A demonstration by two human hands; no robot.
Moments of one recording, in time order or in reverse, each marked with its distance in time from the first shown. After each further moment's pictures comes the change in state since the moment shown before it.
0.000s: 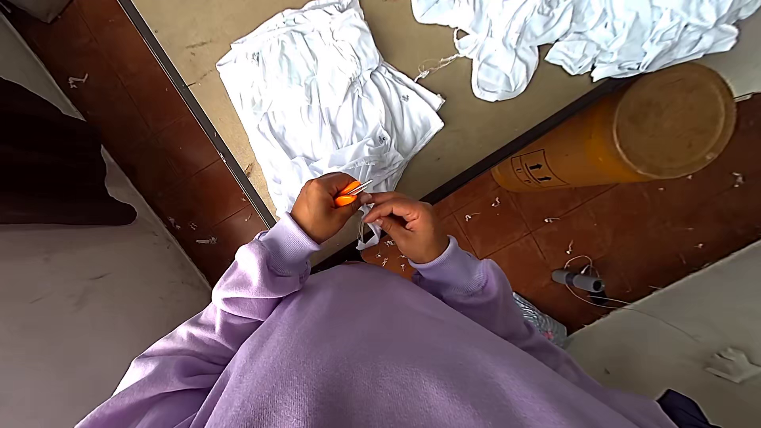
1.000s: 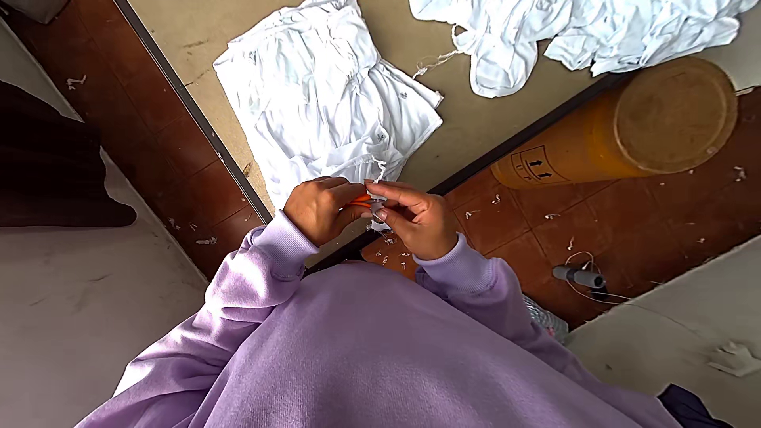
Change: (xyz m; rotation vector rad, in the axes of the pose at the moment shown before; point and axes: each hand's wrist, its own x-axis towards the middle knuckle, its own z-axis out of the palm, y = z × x) left_hand 0.001 0.004 -0.011 0.348 -0.142 0.299; right_hand 0.003 -0.013 -0.004 0.027 0.050 0.065
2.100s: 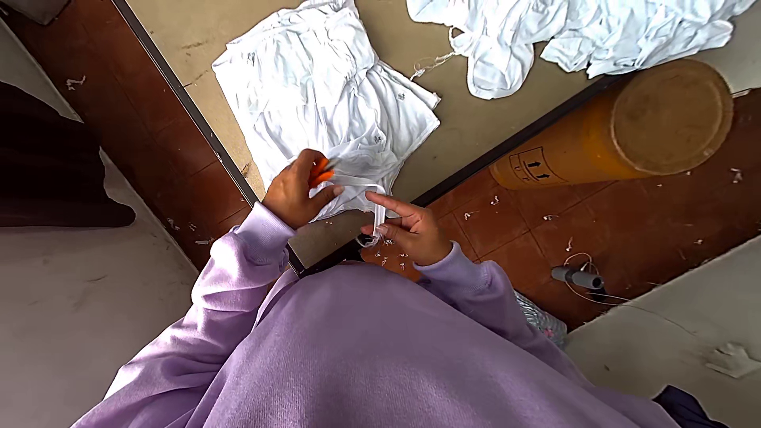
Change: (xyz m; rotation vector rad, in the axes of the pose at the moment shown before) left_hand -0.002 -0.018 -0.021 -0.128 -0.065 -0.484; right_hand -0.021 0.016 -0.009 0.206 -0.099 0.278
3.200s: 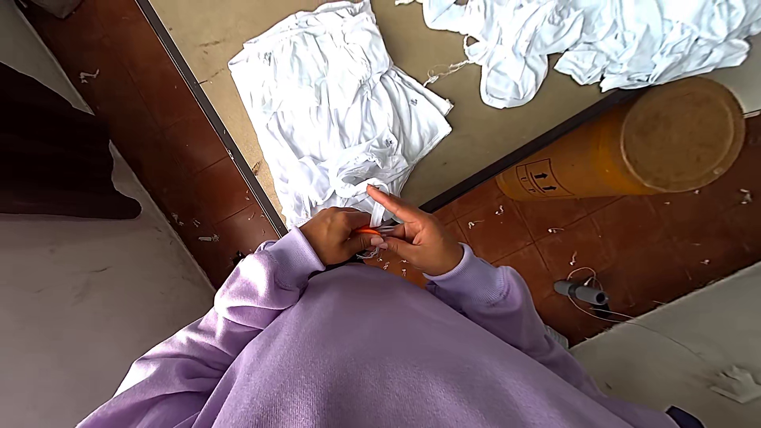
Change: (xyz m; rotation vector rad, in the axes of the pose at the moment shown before) left_hand -0.023 0.013 0.038 -0.122 -0.255 0.369; right_hand 0.007 -0.024 0.007 -0.046 -0.207 -0.062
